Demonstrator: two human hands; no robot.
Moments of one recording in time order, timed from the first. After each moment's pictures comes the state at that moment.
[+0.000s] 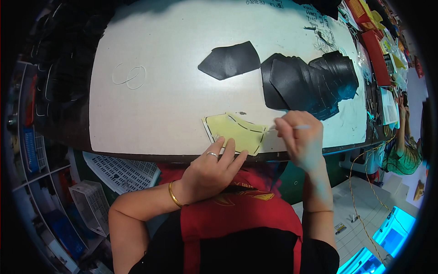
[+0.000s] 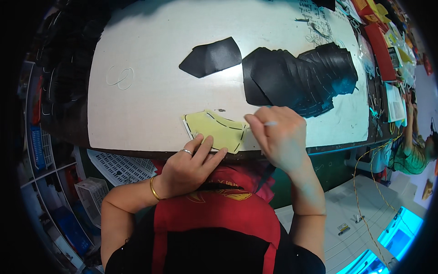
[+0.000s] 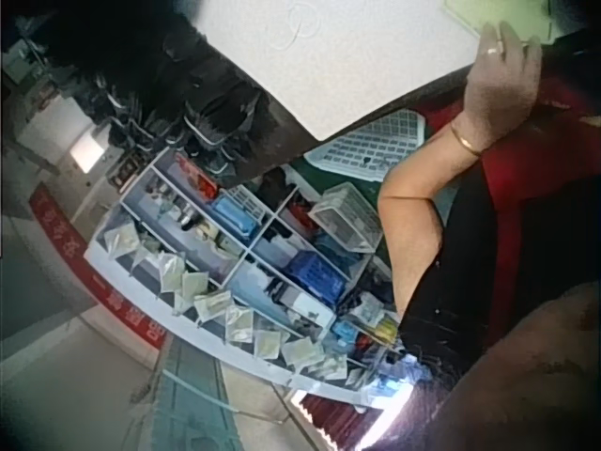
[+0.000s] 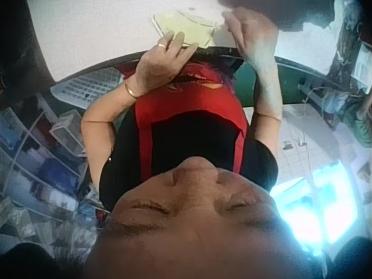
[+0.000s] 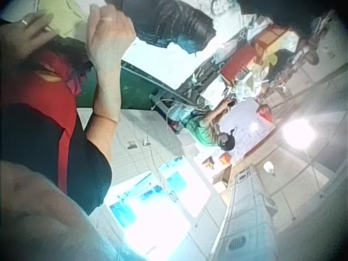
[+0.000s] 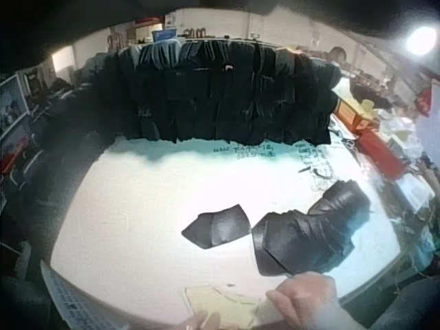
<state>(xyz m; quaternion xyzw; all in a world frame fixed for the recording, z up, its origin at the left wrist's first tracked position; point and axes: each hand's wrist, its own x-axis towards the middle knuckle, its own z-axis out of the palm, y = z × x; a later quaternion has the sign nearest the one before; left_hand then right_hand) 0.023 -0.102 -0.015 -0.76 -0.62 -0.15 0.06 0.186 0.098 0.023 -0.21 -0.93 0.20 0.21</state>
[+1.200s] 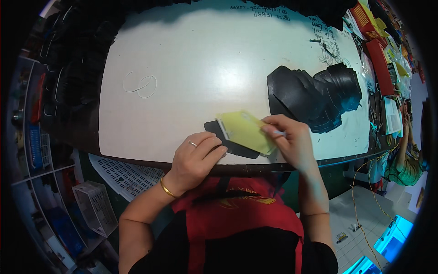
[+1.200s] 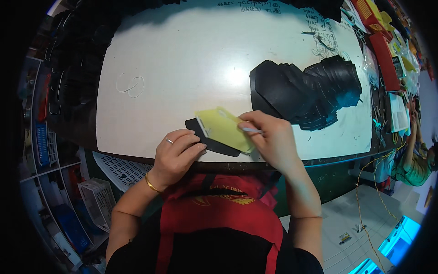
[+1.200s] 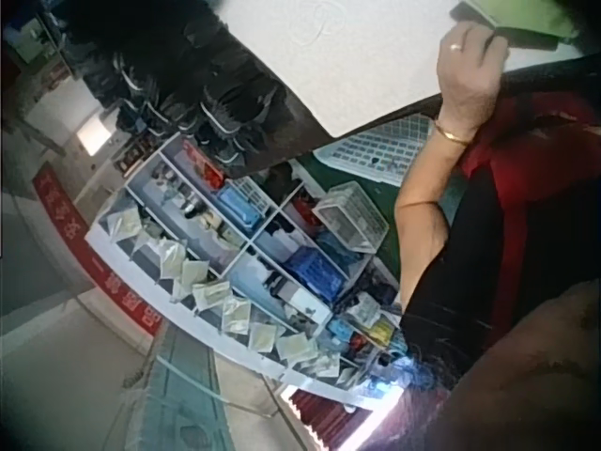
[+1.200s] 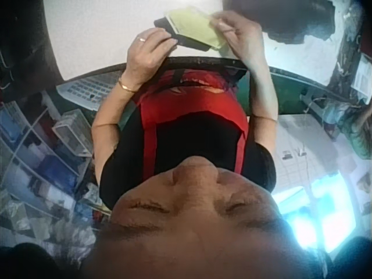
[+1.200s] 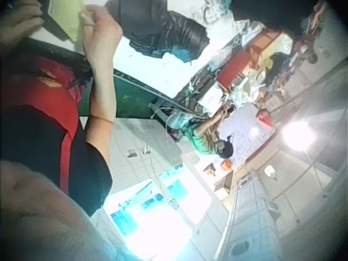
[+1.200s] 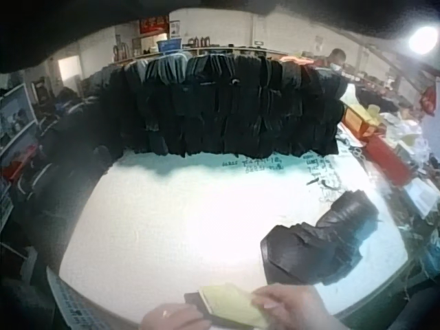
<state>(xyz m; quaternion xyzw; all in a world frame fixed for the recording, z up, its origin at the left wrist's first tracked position) -0.025 -0.093 -0.021 -0.71 -0.63 -0.31 0.02 0.163 0.098 0.010 -0.29 -0.84 0.44 0.17</state>
